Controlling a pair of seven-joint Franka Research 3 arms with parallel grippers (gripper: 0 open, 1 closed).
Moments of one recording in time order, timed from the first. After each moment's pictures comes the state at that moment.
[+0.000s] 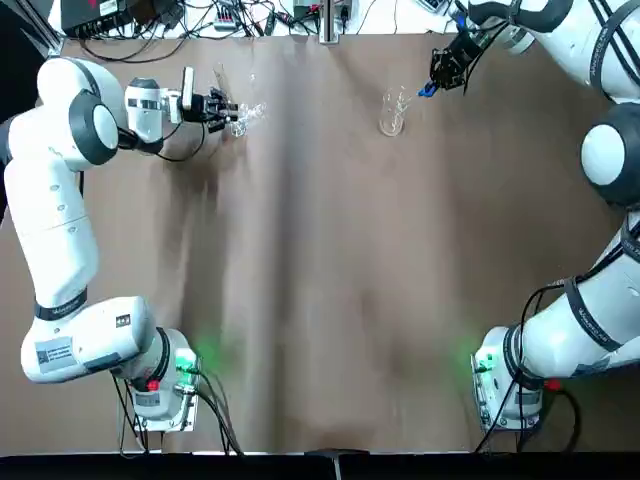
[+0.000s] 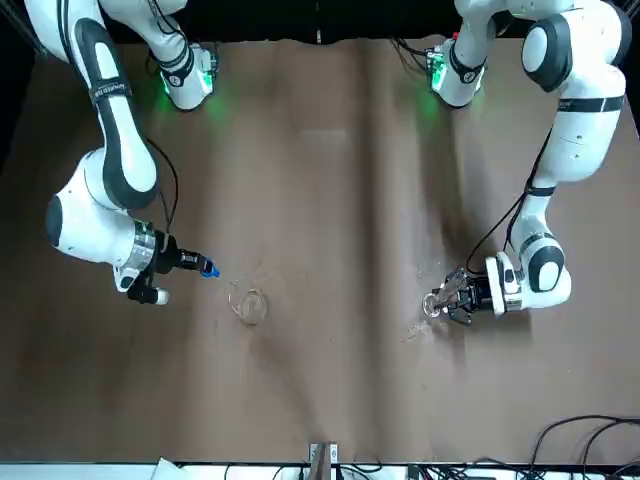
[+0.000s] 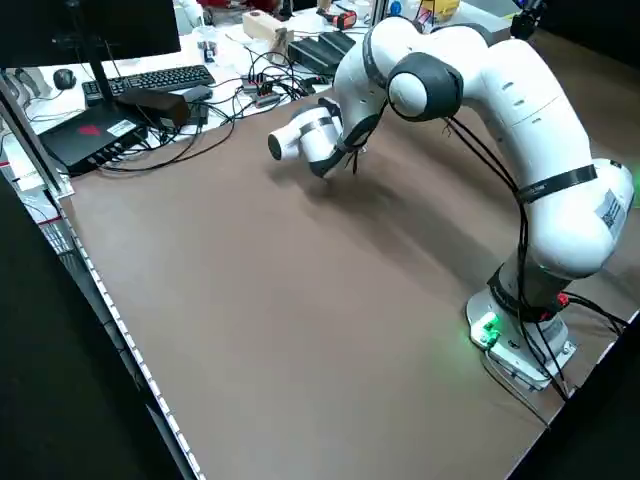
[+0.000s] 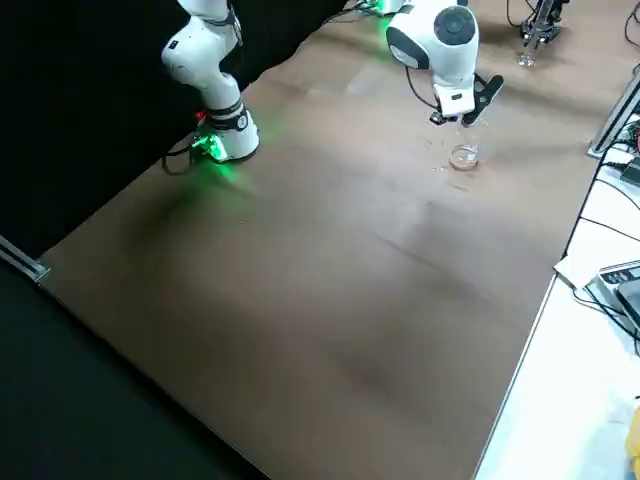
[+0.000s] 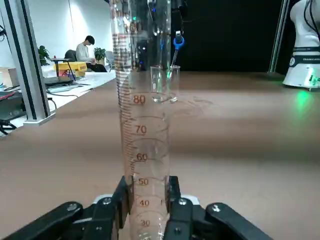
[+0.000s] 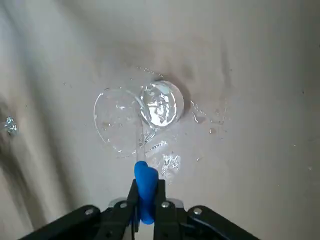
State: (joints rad) left arm 0.20 0.92 -0.11 -1.59 -1.31 1.75 2.49; right arm 0.16 0.34 0.01 -1.83 0.60 2.11 0.00
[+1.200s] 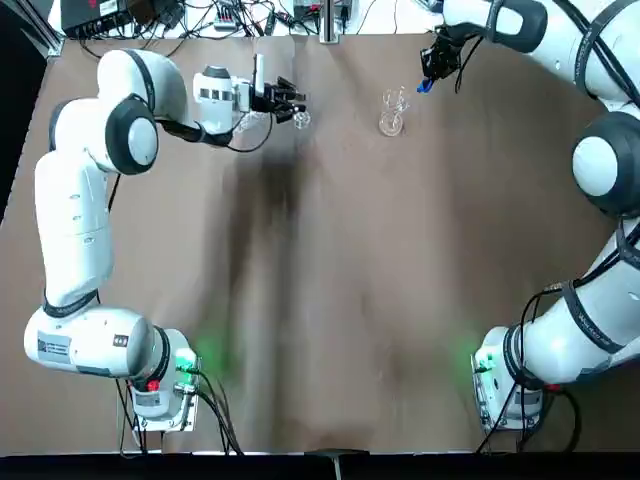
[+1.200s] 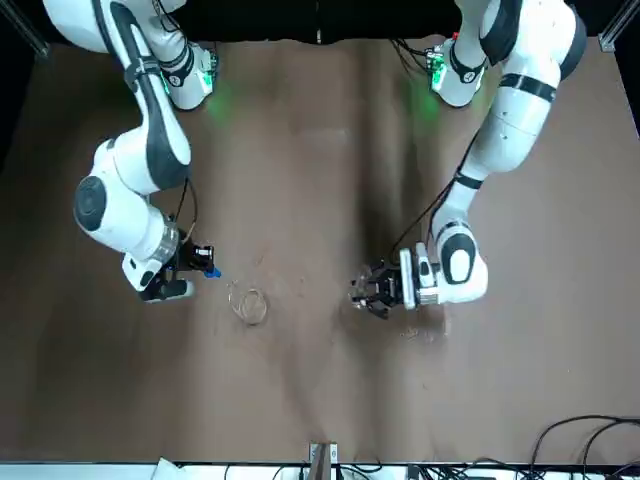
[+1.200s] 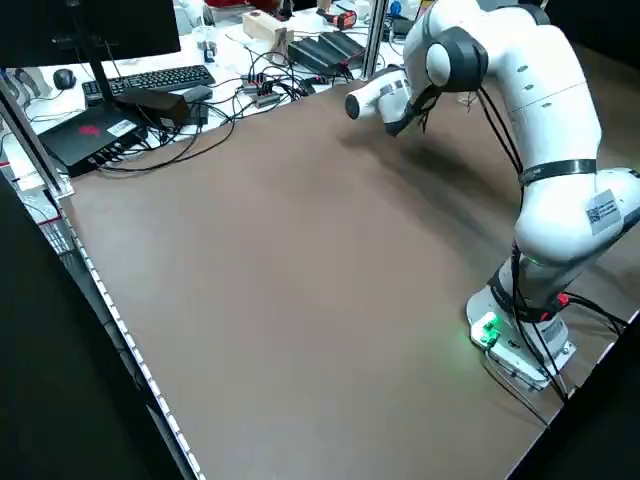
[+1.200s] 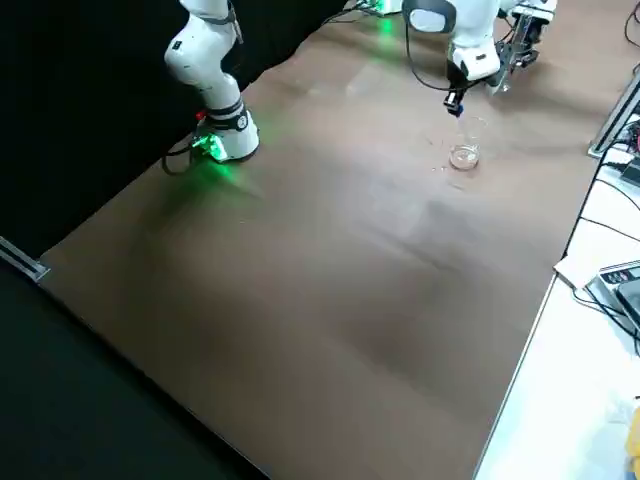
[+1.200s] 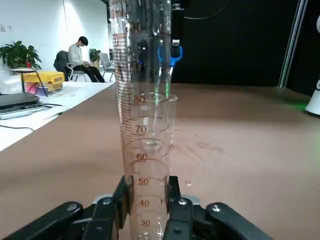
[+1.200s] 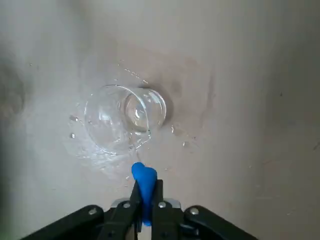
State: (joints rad) left arm -0.13 0.87 -0.23 -1.59 -1.55 2.04 2.42; right arm 0.26 0.34 0.01 -1.75 0.25 2.11 0.08
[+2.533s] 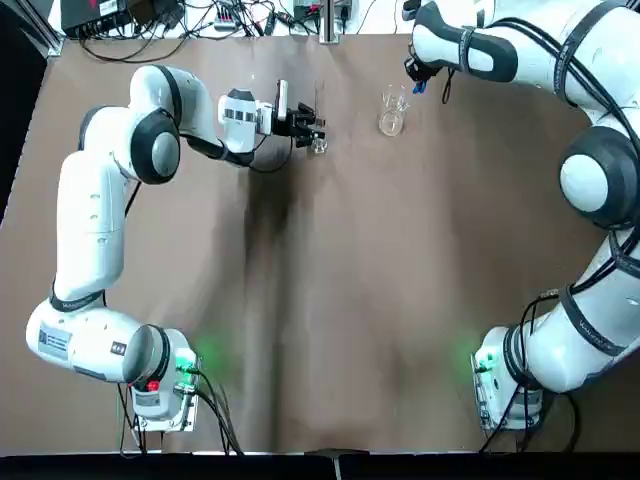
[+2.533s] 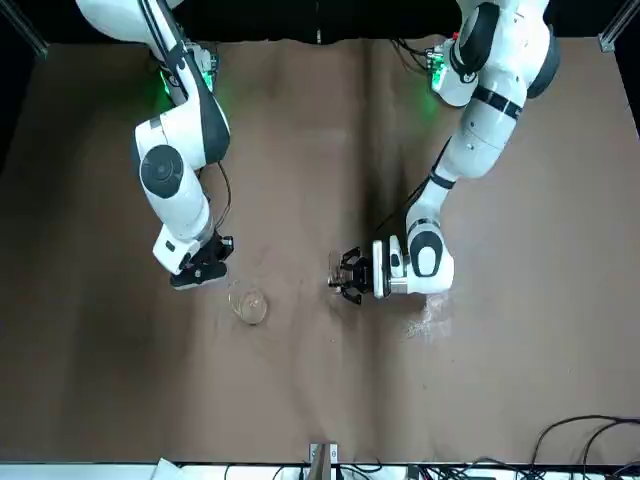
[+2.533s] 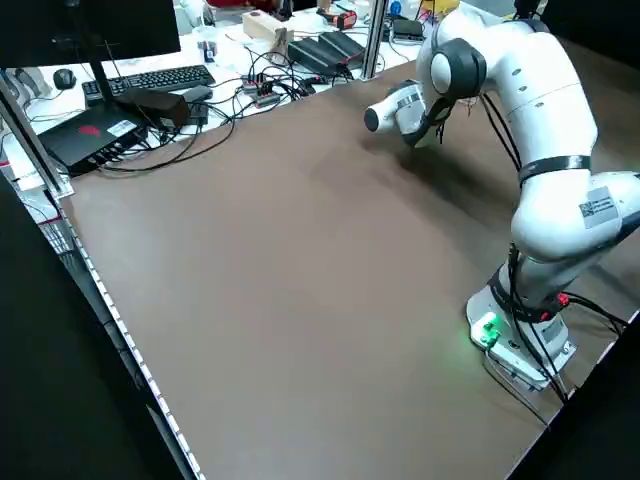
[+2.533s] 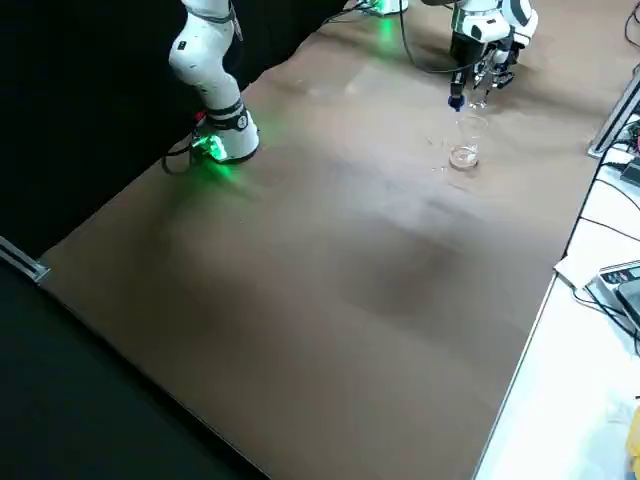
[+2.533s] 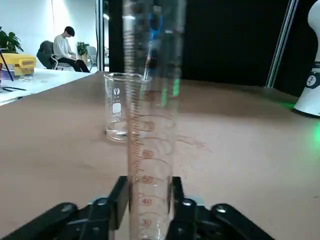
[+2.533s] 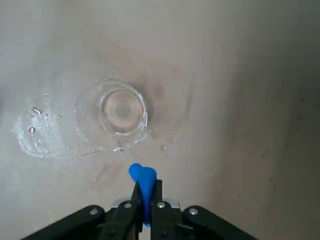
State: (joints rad) left arm -0.24 0.97 -0.23 -1.55 -1.61 2.08 2.43; right arm 0.40 0.35 0.01 -1.70 -0.10 2.07 0.27
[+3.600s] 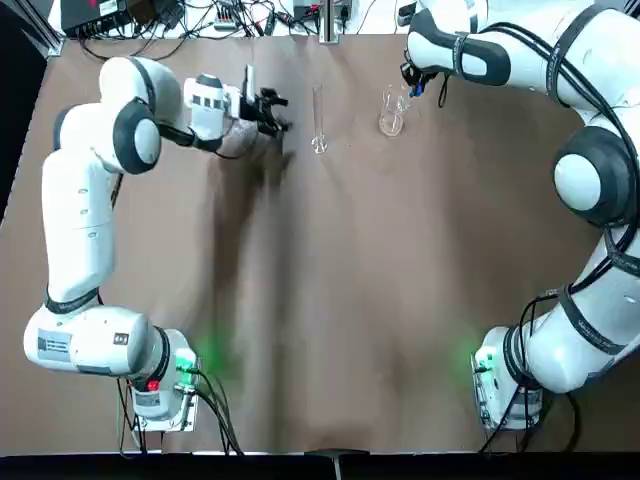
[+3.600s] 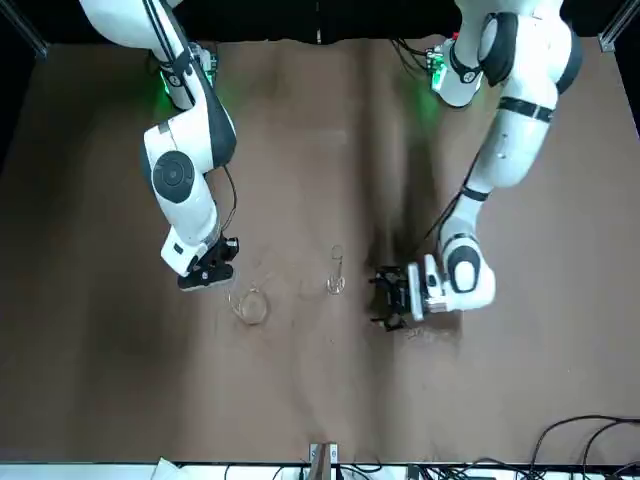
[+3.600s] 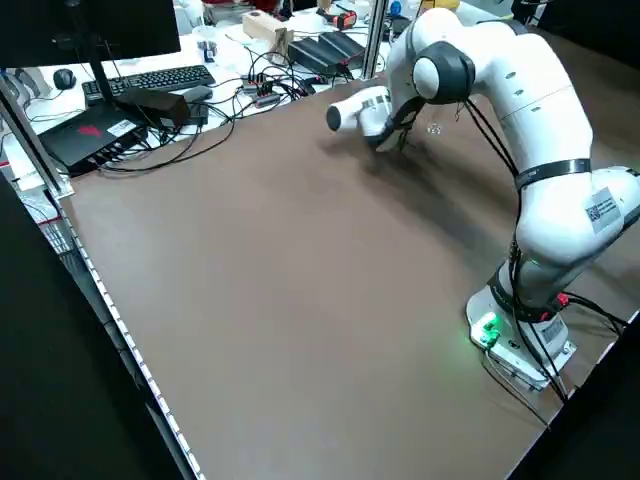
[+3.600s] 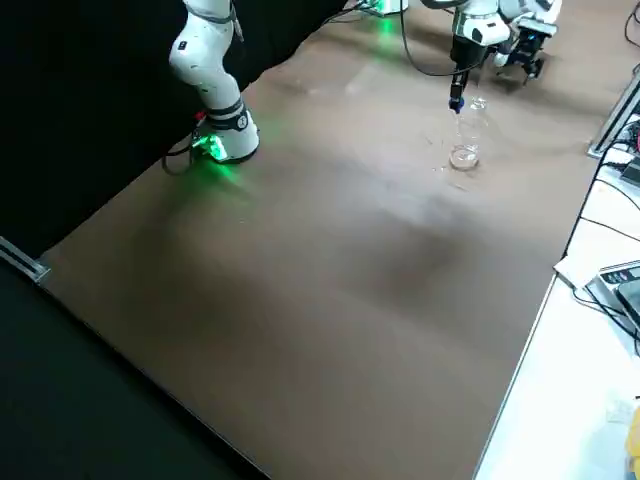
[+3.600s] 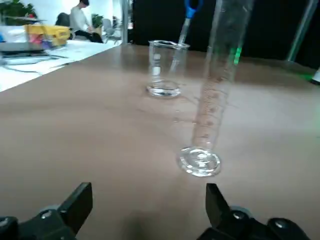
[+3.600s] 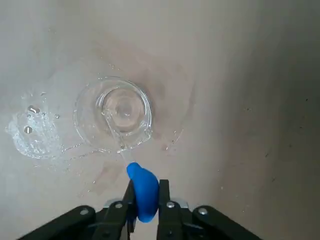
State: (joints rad) left arm -0.08 0.94 -0.18 -1.54 -1.43 2.08 2.31; right arm 0.42 0.38 0.01 -1.69 -0.12 2.07 0.29
